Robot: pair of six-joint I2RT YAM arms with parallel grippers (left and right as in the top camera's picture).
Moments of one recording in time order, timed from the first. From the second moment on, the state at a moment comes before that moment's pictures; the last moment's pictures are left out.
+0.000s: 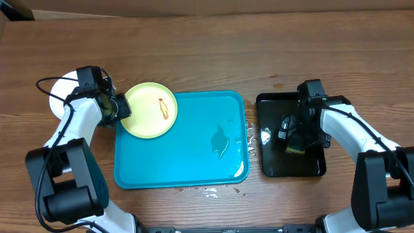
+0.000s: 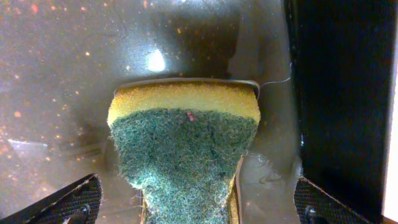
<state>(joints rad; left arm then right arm) 0.24 1.81 1.13 -0.58 0.10 -0.15 0.11 1.70 0.98 -0.80 0.03 0.36</state>
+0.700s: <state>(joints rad) 0.08 1.81 1.13 -0.91 0.28 -0.13 0.11 1.70 0.98 -0.80 0.03 0.36</state>
